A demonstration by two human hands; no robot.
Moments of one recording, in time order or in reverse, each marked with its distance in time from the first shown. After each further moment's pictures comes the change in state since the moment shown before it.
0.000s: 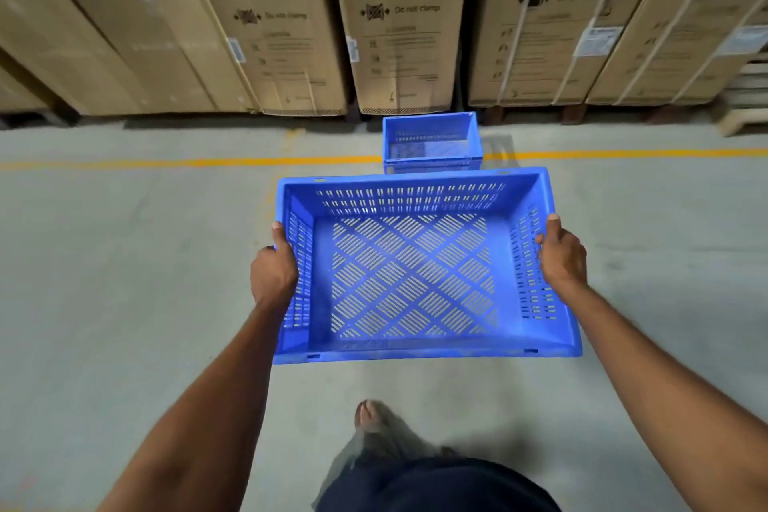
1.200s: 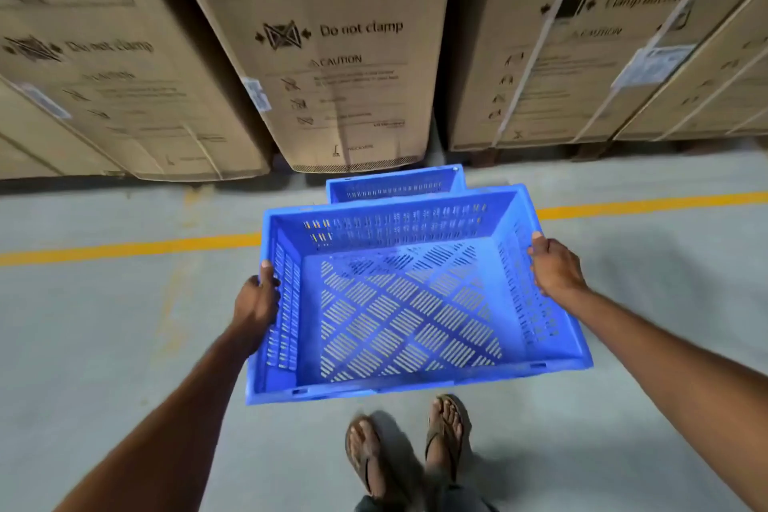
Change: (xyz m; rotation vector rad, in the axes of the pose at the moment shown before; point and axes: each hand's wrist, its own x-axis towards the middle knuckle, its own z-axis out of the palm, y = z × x) left_hand 0.529 0.263 0.413 -0.158 -0.365 -0.061; right_hand 0.656 -0.132 0.269 -0.221 -0.071 0.105
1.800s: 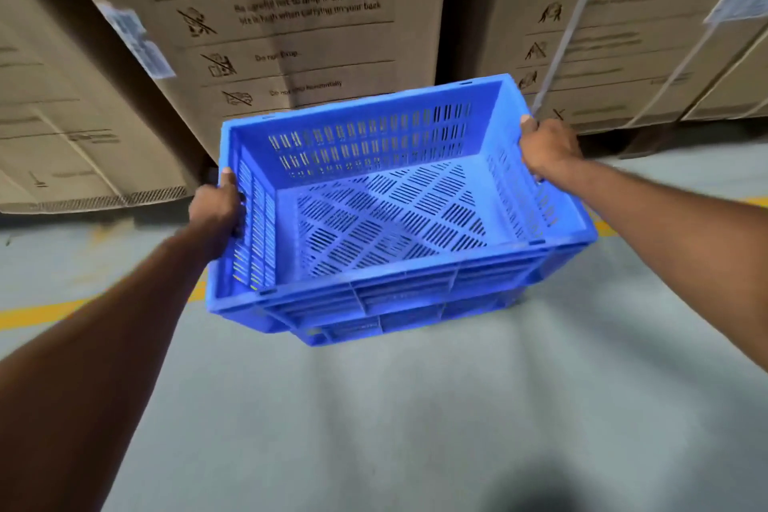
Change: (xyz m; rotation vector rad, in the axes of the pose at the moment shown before) left_hand 0.366 0.033 0.154 0.030 0.163 0.193; right_hand 0.302 -0.103 0.158 -0.078 0.247 -0.199
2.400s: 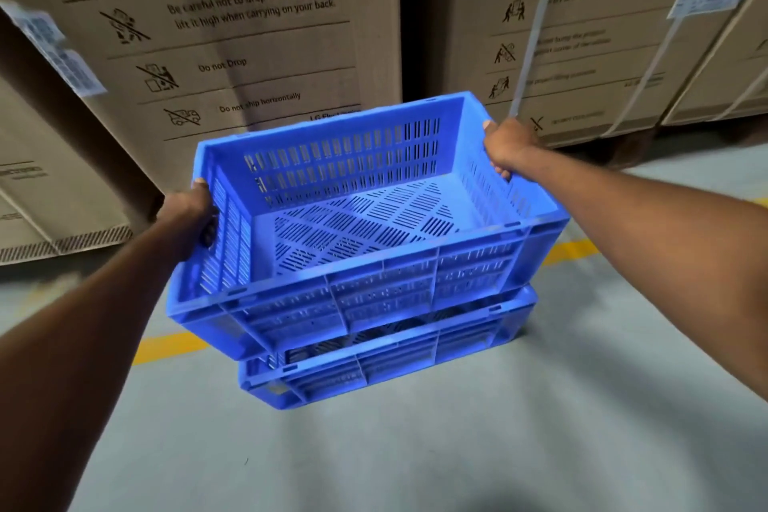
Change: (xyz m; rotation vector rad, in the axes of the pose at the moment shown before) left_hand 0.074 -0.003 0.064 -0.068 -0.017 -0.010; right_hand 0.059 0.016 0.056 0.092 0.058 -0.036
